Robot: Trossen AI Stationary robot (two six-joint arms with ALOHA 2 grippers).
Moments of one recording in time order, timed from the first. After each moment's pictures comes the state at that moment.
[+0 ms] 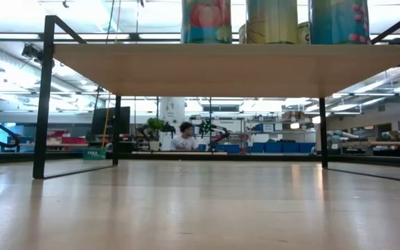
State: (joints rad) left arm -0.83 1.73 1.41 -0.36 -0.92 -0.61; right arm 0.86 1.46 0.87 -1.21 0.40 0.73
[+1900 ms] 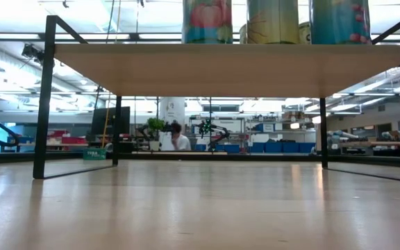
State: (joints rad) left arm -0.84 2.04 1.41 0.33 -1.02 0.07; right arm 0.98 1.34 0.95 -0.25 0.37 0.87
